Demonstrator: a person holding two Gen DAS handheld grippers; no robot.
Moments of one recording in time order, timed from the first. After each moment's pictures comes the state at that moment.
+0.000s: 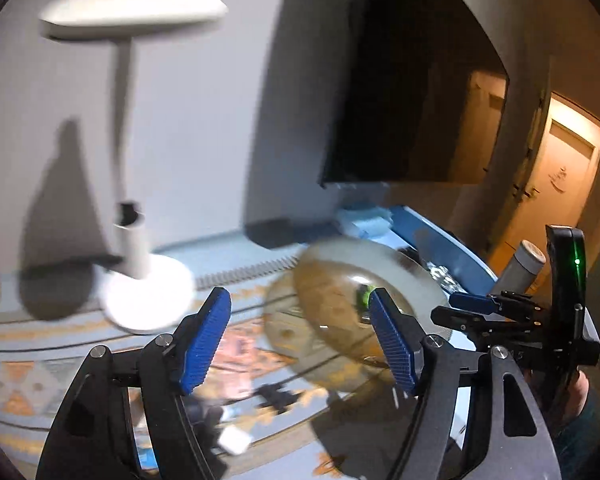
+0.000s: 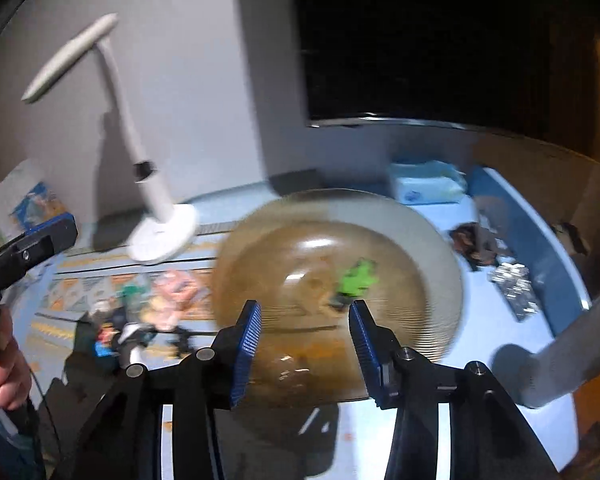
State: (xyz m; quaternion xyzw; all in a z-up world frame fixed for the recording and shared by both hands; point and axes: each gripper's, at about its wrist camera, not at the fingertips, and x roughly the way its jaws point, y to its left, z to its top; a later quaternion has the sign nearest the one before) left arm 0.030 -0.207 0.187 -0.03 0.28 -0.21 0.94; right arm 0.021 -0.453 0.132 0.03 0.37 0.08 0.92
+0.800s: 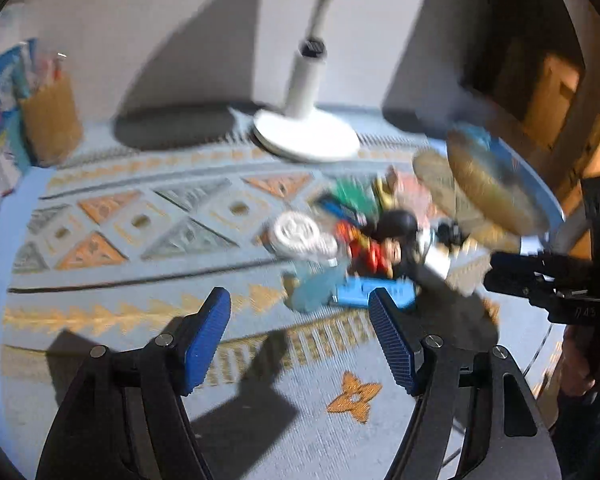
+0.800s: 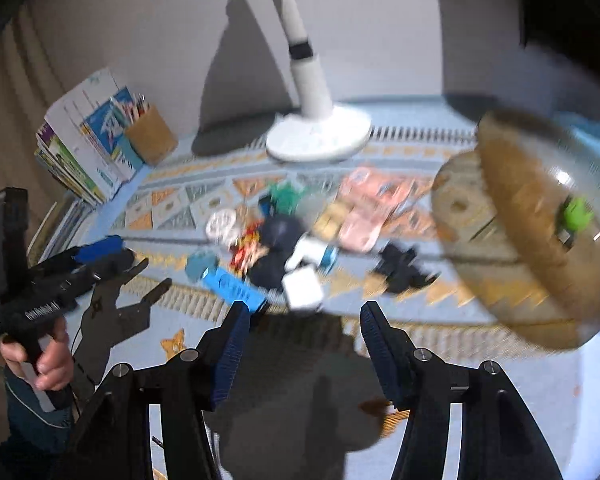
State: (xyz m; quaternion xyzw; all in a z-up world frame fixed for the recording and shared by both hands) left arm -0.004 -0.034 0.048 -0.04 0.43 -0.12 0.90; right arm 0.013 -0.275 0.041 0.02 0.46 0.23 0.85
